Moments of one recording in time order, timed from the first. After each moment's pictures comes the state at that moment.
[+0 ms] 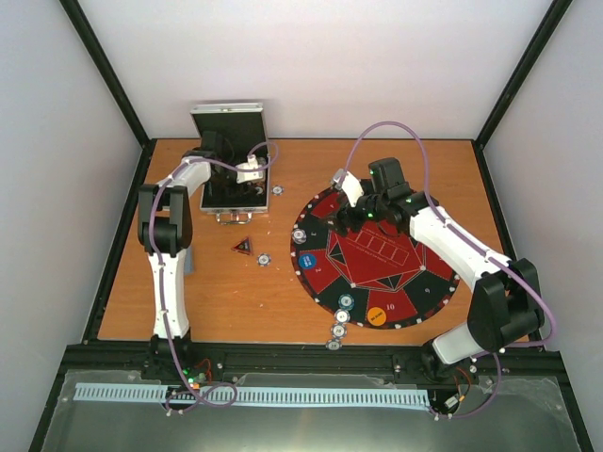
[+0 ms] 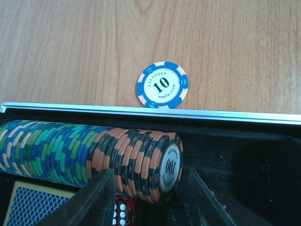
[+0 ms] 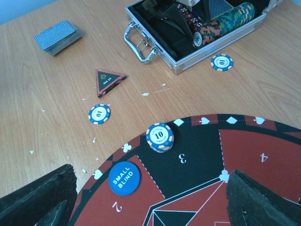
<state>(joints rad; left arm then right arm) -0.08 2.32 1.84 -0.66 0.60 1.31 0.43 1.49 1.15 -0.44 -0.56 -0.33</state>
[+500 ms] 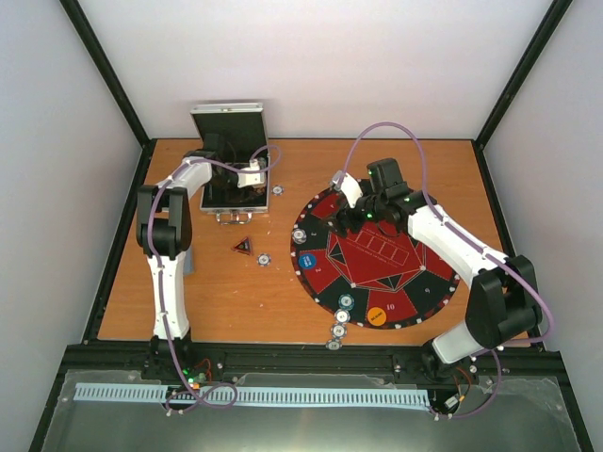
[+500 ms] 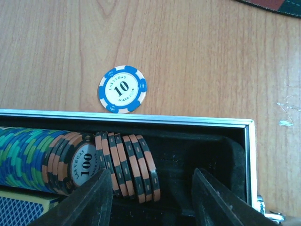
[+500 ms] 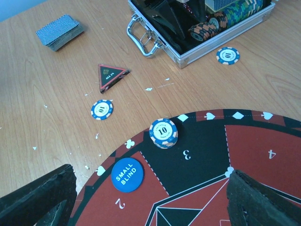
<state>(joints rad) -0.10 2.27 1.80 -0.73 0.58 1.33 0.43 1.51 1.16 -0.45 -0.57 -0.33</state>
